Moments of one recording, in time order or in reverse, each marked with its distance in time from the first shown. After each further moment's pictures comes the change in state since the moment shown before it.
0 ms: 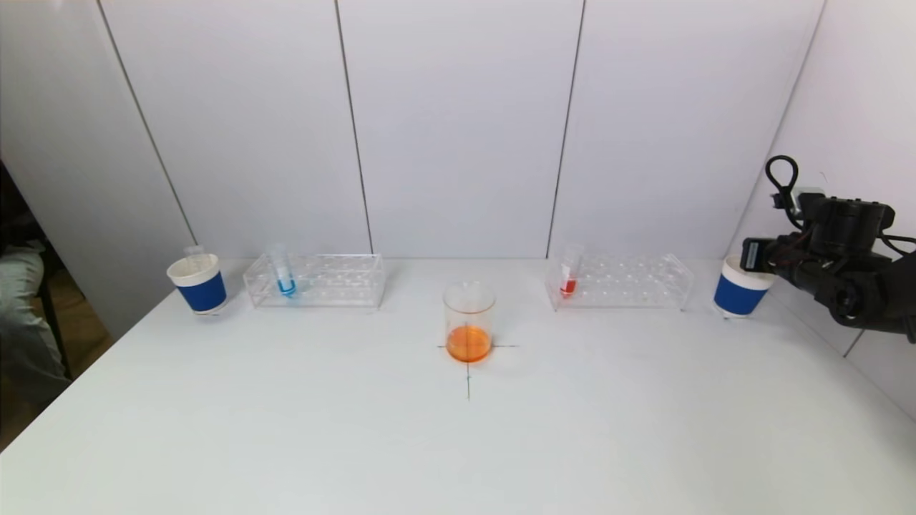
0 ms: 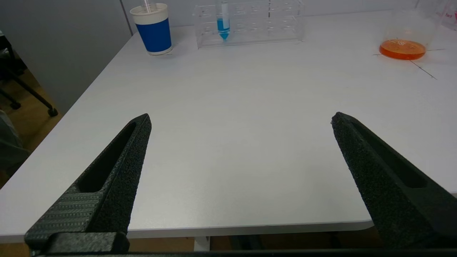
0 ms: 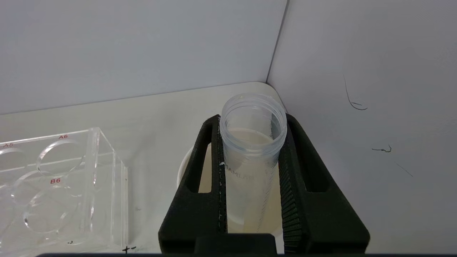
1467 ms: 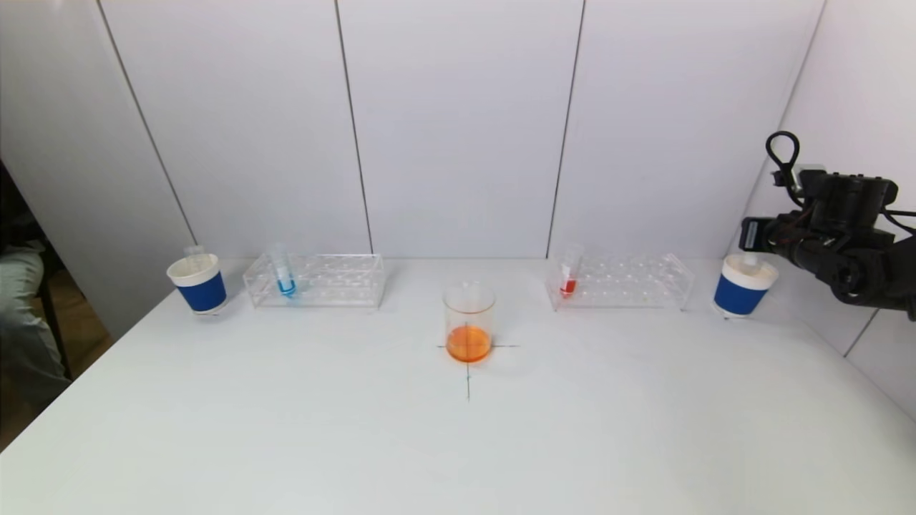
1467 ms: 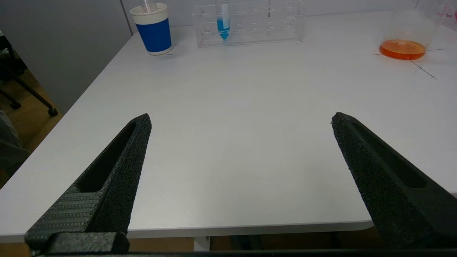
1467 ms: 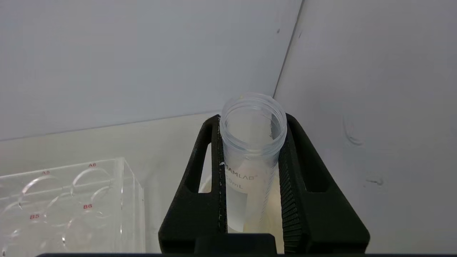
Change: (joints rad) left arm 0.000 0.000 0.000 0.000 0.000 0.000; right arm 0.020 -0.029 -0.087 0.088 -0.005 0.001
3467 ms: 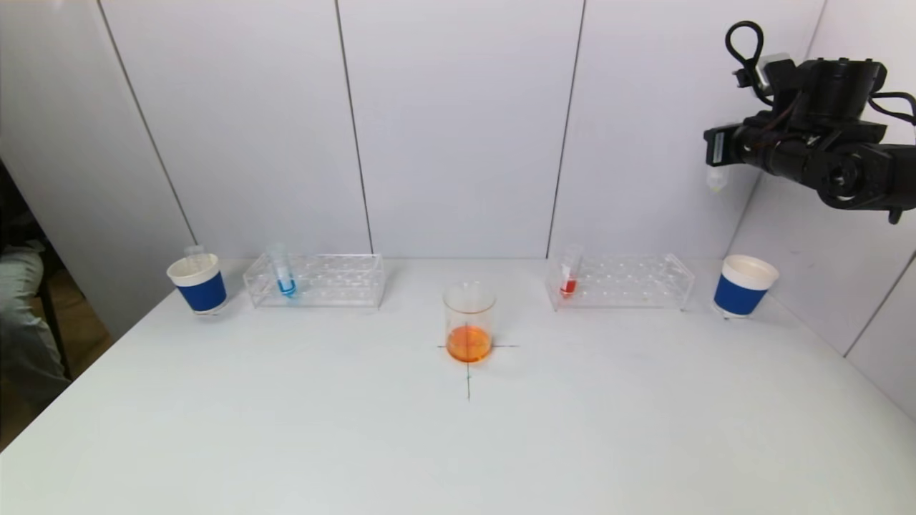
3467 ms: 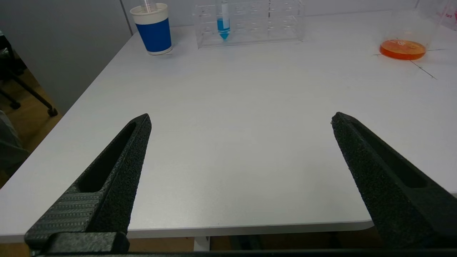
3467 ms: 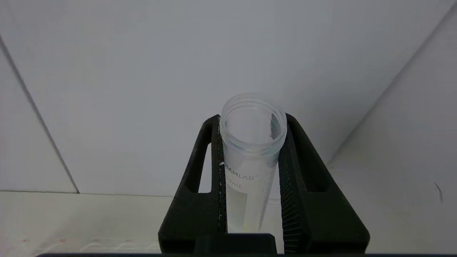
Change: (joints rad) left arm 0.000 0.000 0.000 0.000 0.000 -0.001; right arm 0.157 -0.076 -0.440 0.353 0.003 -0.117
